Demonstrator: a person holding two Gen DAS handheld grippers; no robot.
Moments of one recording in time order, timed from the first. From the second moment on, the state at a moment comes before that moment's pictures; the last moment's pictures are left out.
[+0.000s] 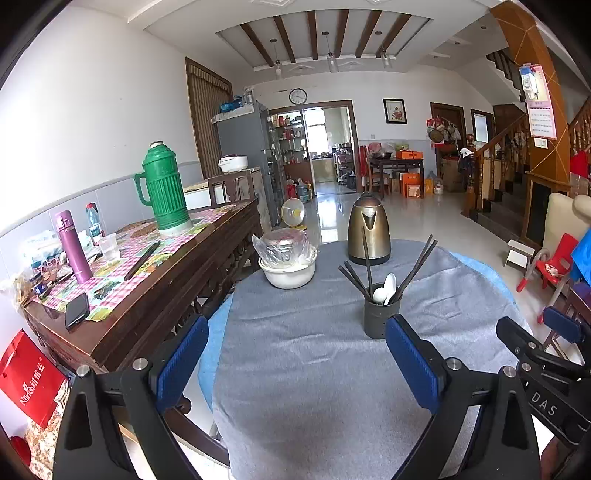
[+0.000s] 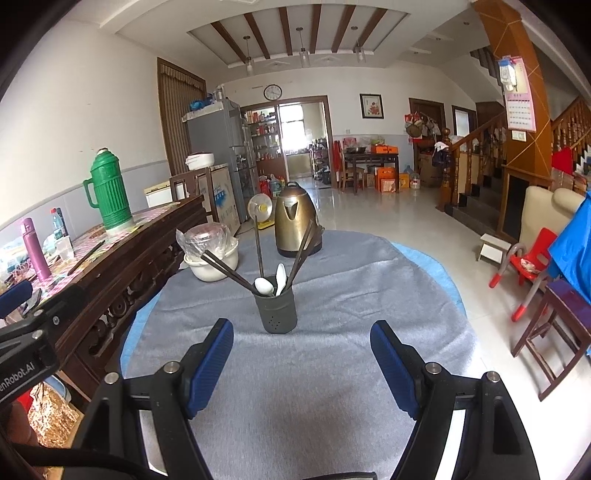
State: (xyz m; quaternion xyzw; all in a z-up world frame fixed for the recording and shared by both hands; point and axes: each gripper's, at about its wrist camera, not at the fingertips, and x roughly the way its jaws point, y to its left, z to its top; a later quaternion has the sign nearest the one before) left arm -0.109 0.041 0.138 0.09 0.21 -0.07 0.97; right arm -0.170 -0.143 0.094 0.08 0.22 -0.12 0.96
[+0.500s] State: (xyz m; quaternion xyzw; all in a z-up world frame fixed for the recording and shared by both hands) left arm -0.112 0.056 0.136 0.08 0.21 -0.06 0.97; right arm -0.166 -0.133 0.102 0.07 0.21 -0.13 0.97
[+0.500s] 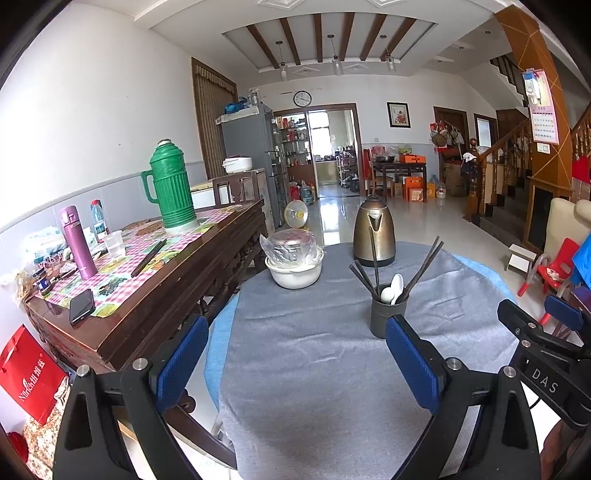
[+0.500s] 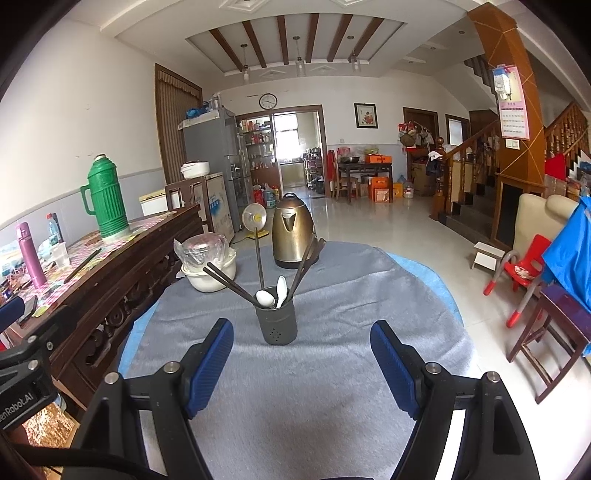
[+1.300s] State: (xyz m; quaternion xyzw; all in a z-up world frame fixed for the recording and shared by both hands) left arm -0.112 0.075 0.133 0.06 0.21 -0.06 0.97; right arm -0.160 -0.114 0.102 0.06 0.21 -0.14 0.97
